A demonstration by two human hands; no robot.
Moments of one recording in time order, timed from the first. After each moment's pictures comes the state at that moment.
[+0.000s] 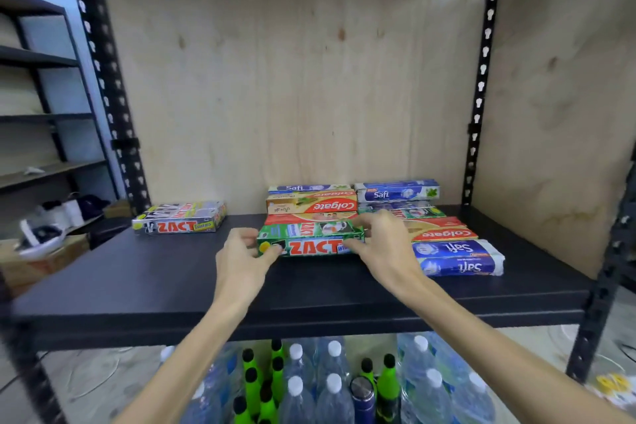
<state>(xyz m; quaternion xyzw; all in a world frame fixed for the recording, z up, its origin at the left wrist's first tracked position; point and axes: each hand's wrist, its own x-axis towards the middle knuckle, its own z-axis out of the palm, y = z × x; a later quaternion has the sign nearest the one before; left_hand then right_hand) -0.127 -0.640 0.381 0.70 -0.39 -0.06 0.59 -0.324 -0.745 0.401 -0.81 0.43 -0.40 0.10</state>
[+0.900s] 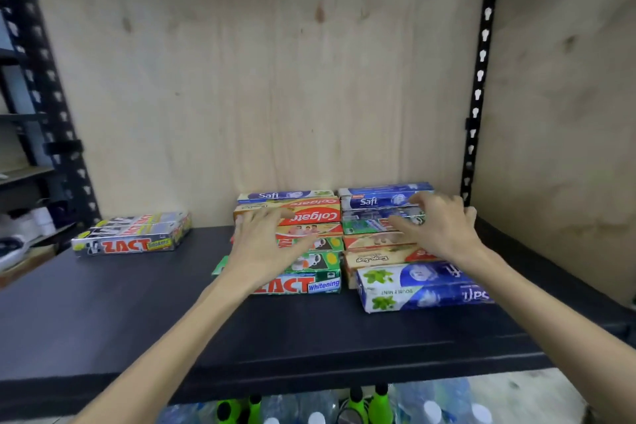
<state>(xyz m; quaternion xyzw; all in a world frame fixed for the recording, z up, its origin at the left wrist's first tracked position) -0.134 -0.740 0.405 0.72 -0.60 0.06 0.34 -0.391 -0.866 0.417 -0.76 0.57 -0.31 0.01</state>
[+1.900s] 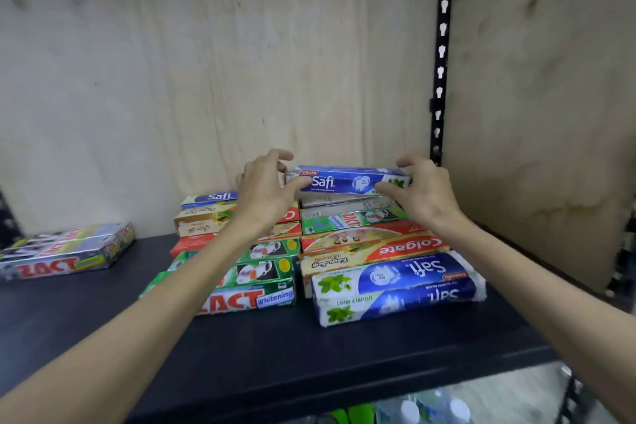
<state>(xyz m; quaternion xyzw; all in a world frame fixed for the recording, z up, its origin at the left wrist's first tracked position) -0.175 -0.860 0.444 0.67 -0.59 0.10 0.44 -0.416 -0.923 0.426 -0.70 0.51 -0.47 0.15</state>
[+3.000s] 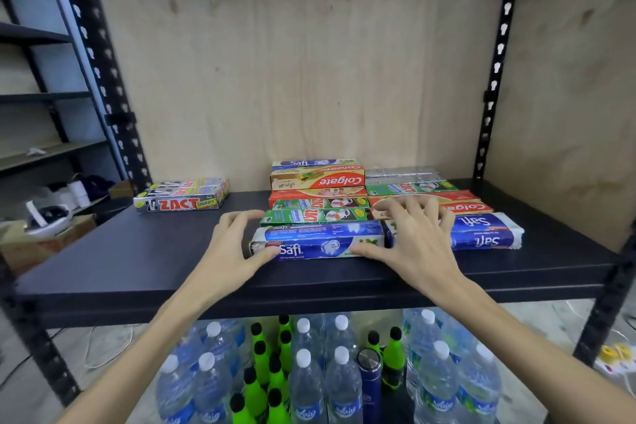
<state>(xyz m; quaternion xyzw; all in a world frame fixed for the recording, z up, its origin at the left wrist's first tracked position) -0.074 -0.616 0.364 0.71 -0.59 -0.02 0.37 -0.354 -0.747 0.363 -0.82 0.45 -0.33 -0.10</state>
